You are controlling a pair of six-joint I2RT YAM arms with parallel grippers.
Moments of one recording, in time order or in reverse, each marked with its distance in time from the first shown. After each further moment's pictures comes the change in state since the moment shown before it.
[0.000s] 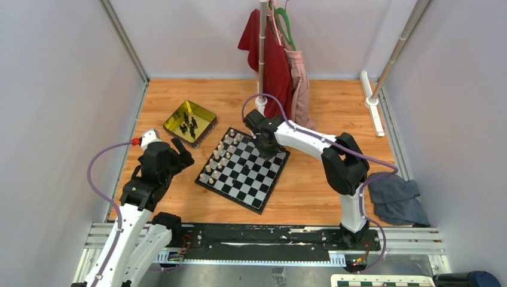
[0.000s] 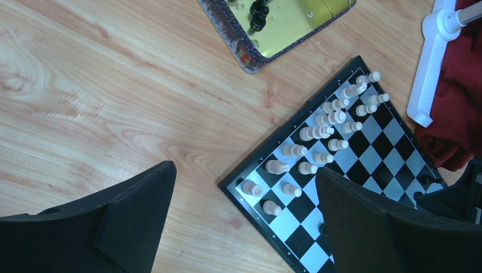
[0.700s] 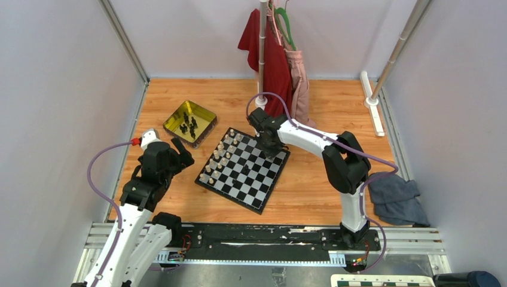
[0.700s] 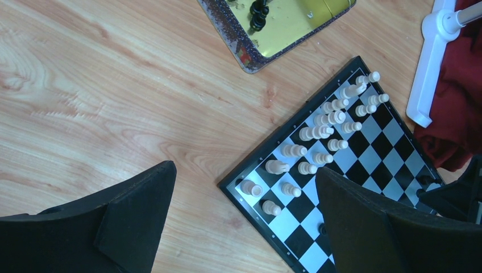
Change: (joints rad) left arm 0.000 0.000 0.000 0.000 0.000 -0.001; right arm -0.040 0.001 -0.018 0.016 -0.005 0.000
